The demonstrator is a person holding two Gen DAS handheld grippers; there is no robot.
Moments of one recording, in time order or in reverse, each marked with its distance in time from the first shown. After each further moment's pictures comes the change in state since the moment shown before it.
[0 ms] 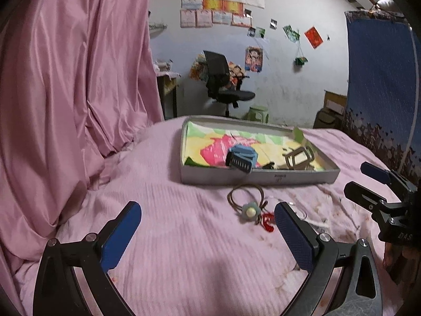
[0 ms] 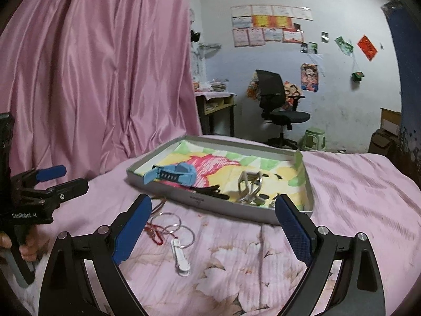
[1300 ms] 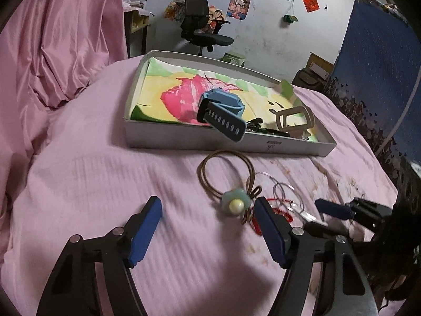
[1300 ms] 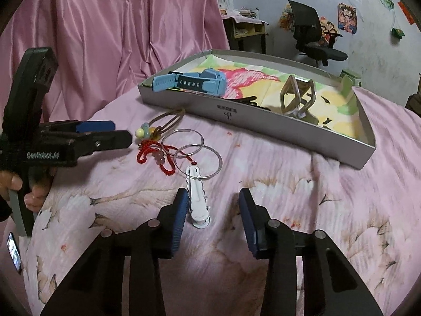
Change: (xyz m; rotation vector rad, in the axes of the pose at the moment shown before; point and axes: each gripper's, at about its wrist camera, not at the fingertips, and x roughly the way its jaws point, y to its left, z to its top) left arm 0.097 -0.010 0.010 -0.057 0.337 -0.206; right arm 0.060 0.004 -0.044 -0.004 0.411 0.174
